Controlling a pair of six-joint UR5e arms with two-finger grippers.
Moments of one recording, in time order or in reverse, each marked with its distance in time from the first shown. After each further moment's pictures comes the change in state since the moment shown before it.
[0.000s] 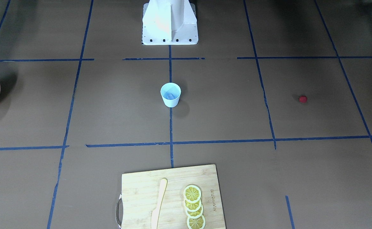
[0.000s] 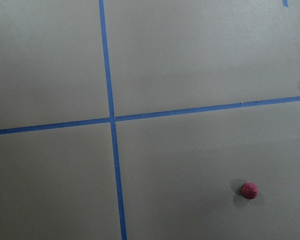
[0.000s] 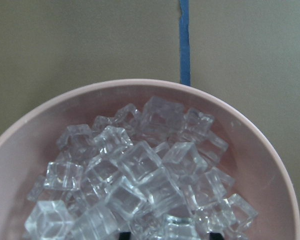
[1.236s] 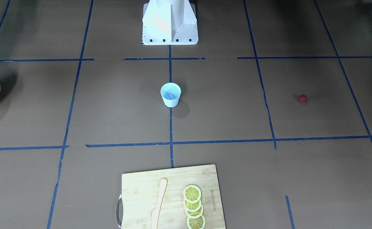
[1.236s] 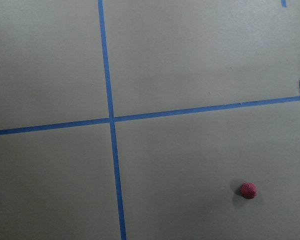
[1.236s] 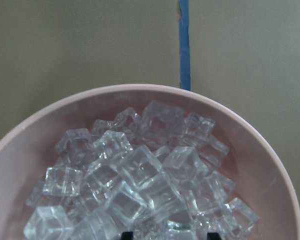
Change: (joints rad) left arm 0.000 0.002 -0.005 0.001 0.000 0.000; right arm -0.001 0.010 -0.008 -0.005 0.000 0.001
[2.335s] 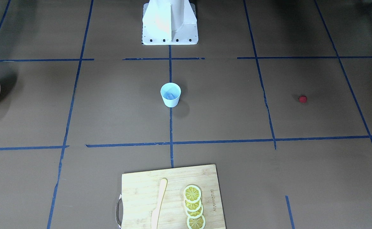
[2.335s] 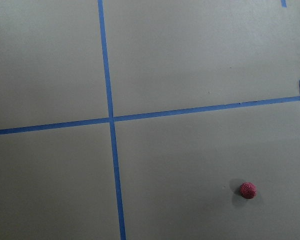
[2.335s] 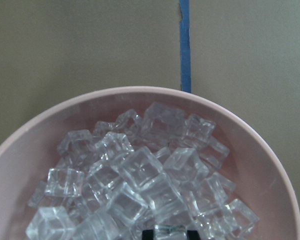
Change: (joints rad) left arm 0.001 0.005 -0.035 0.019 -0.004 -0.036; right arm 0.003 0.001 0.004 -0.001 0.000 -0.001
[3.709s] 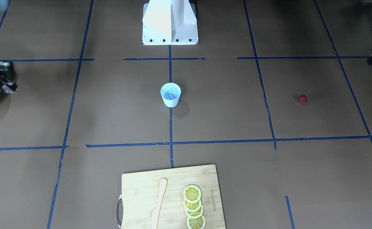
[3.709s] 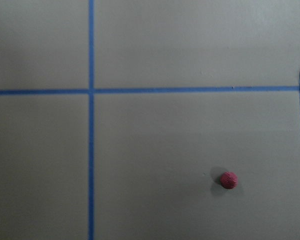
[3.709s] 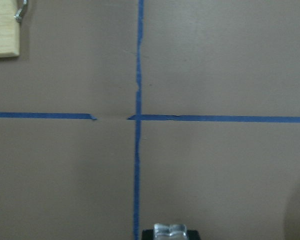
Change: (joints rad) left arm 0.226 0.010 0.003 -0.032 0.035 -0.280; right arm -0.119 0.488 0.332 -0.456 0.055 0.276
